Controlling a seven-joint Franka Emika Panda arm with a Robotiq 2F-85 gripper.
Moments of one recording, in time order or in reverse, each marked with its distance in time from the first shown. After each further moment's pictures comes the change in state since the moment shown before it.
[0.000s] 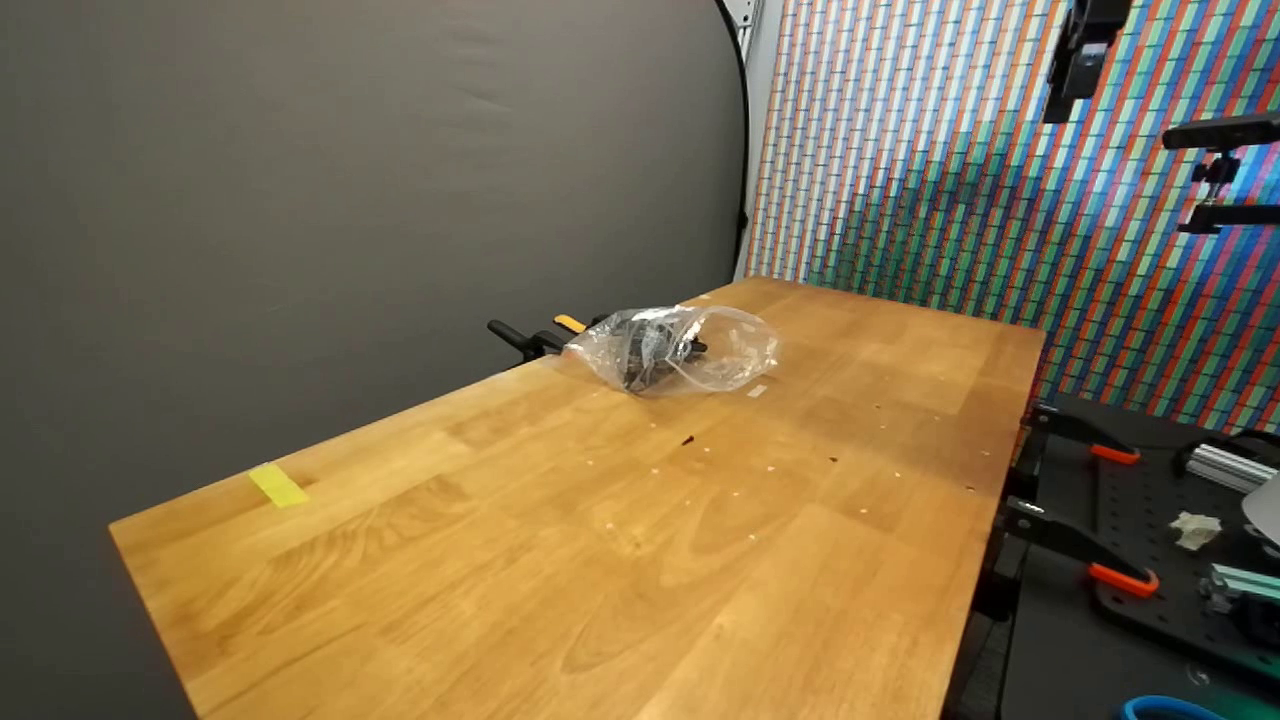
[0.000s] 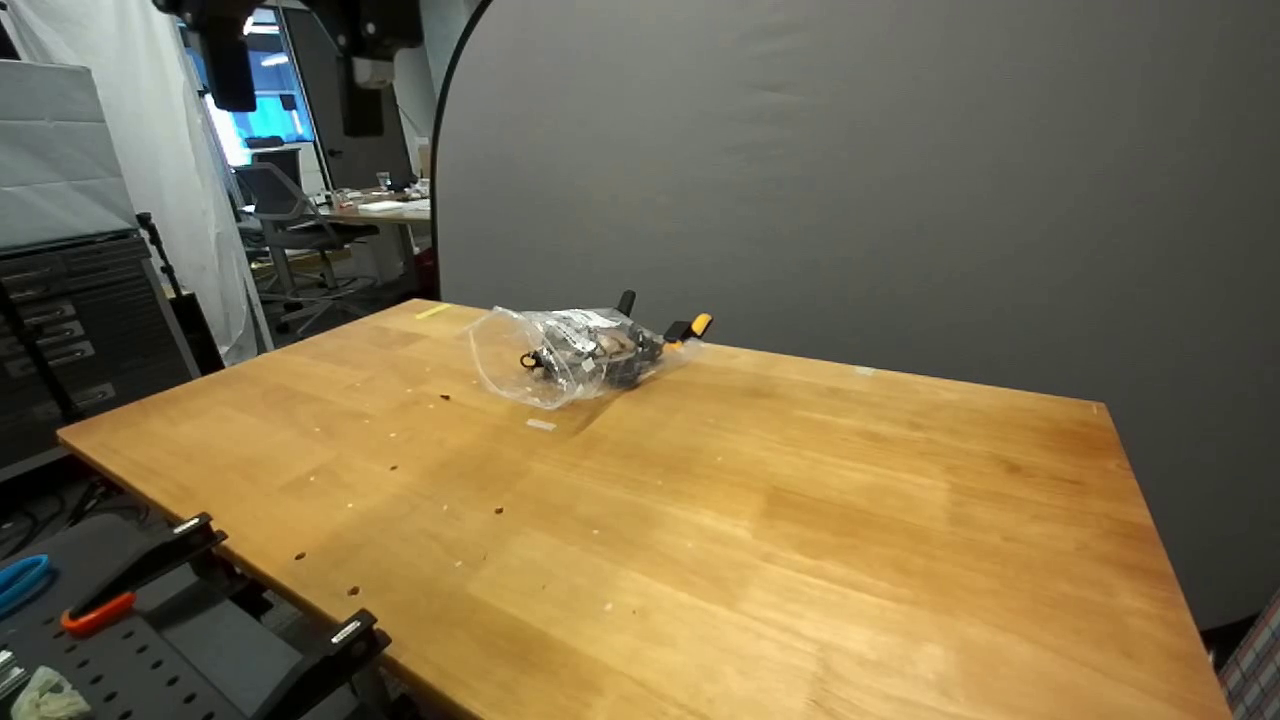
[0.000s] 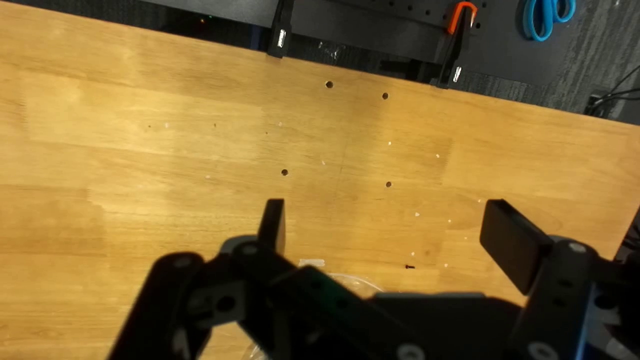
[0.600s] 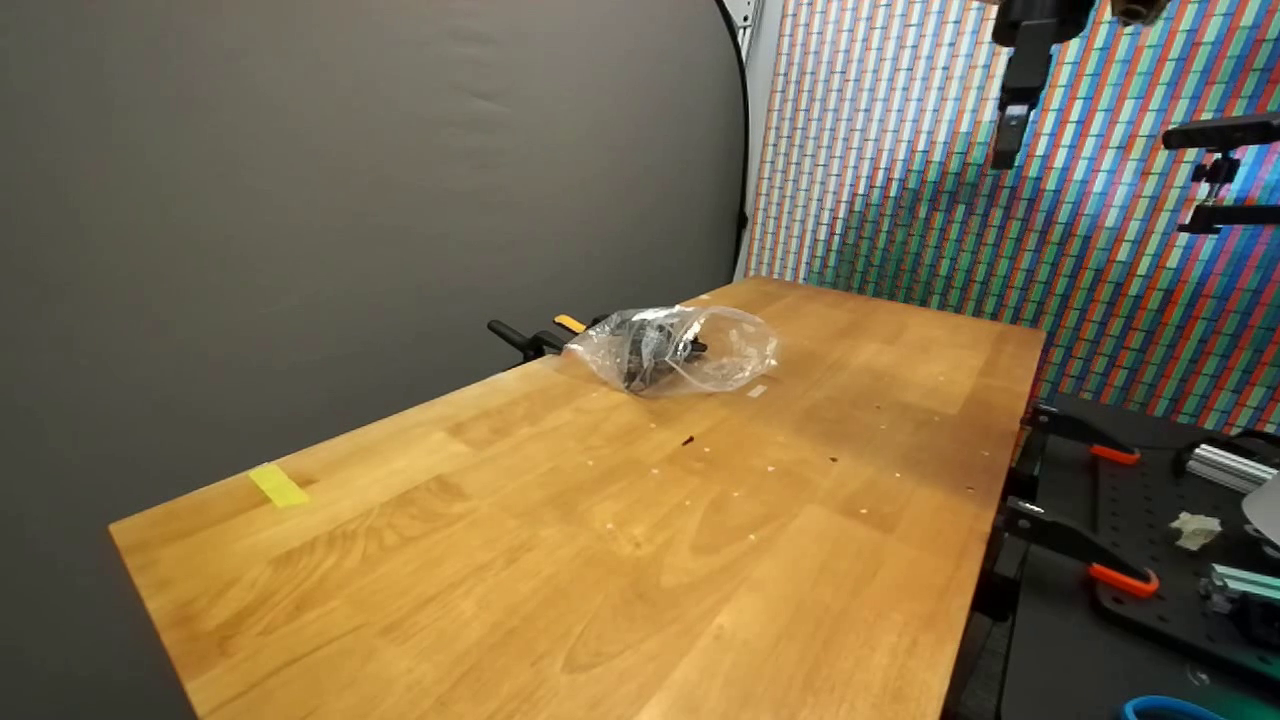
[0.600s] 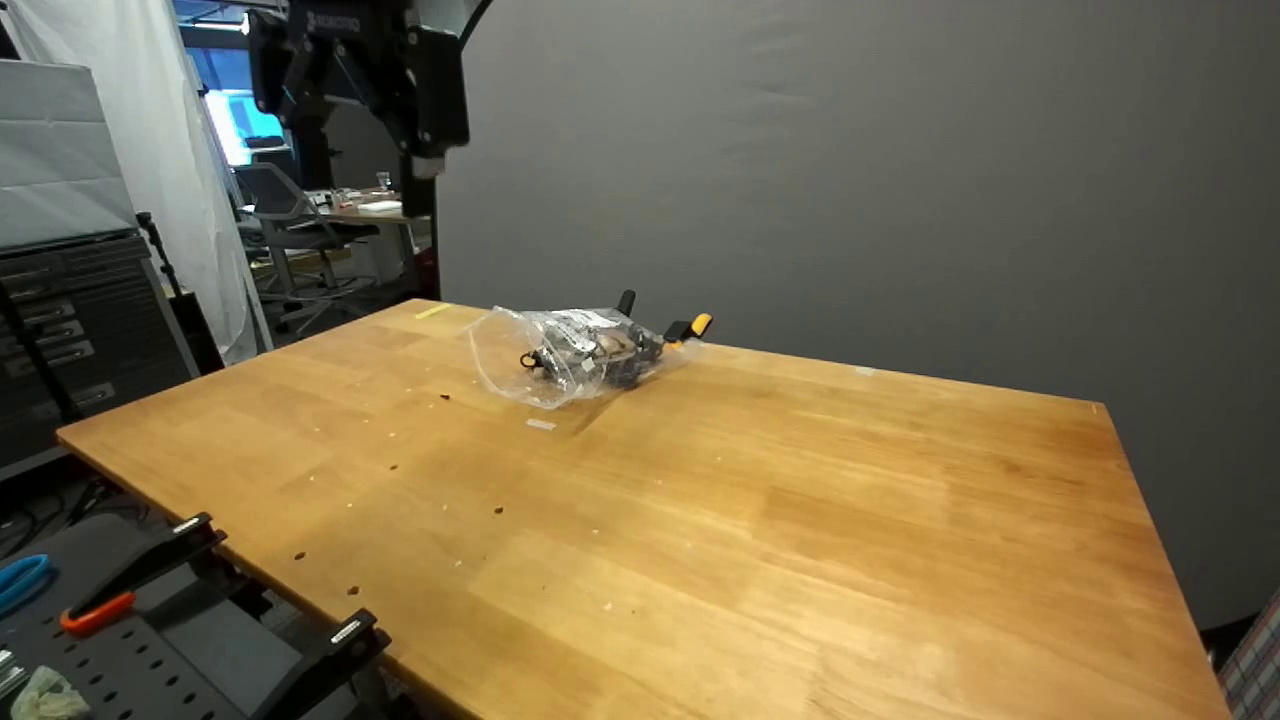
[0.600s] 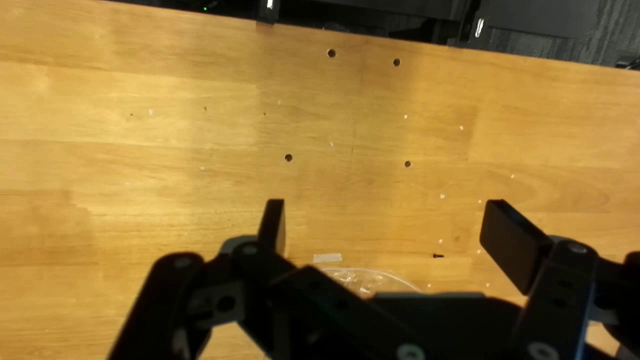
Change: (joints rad) arm 0.005 0.158 0.058 -0.038 0.062 0.198 0.080
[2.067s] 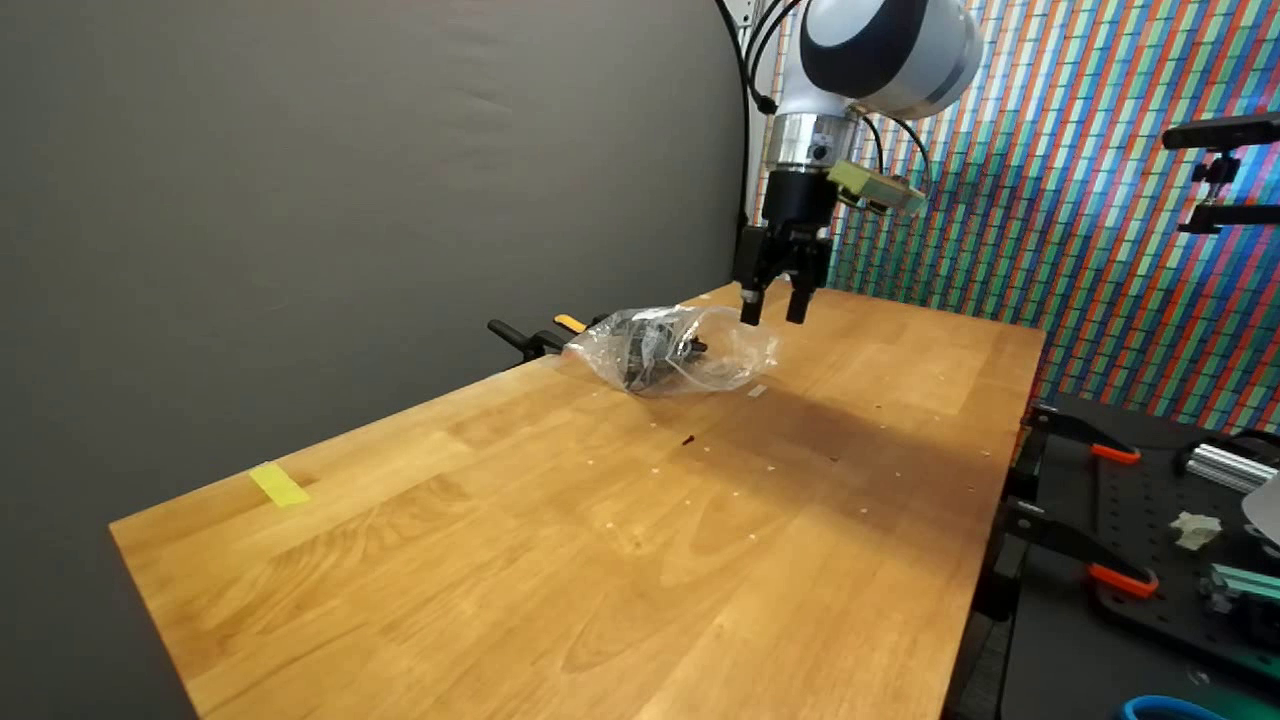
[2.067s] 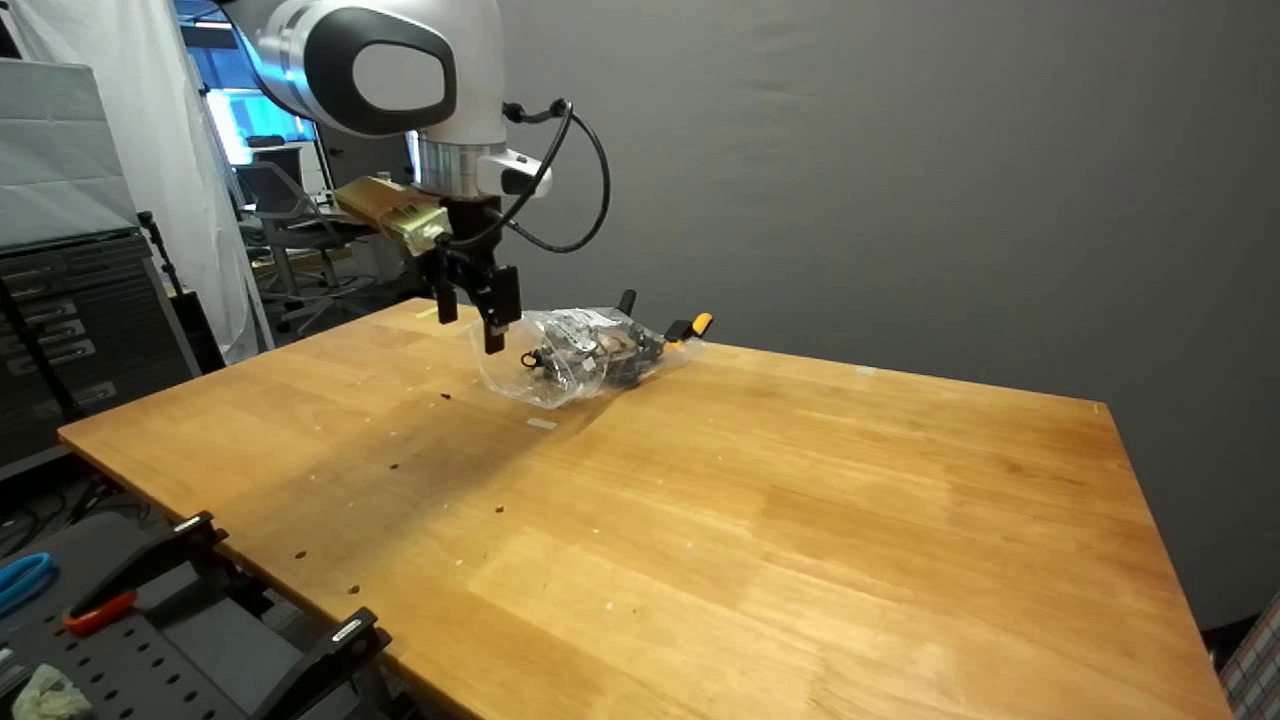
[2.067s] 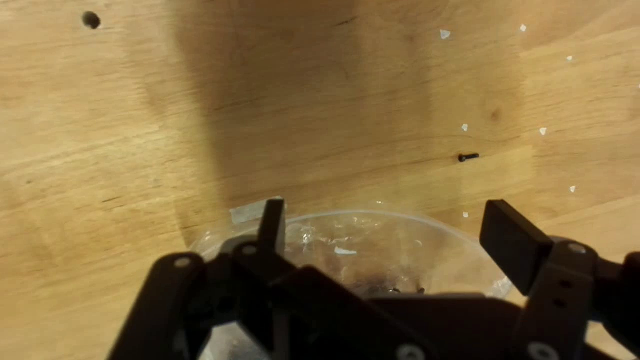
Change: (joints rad) arm 0.080 0.762 0.279 0.236 0.315 0.590 0.323
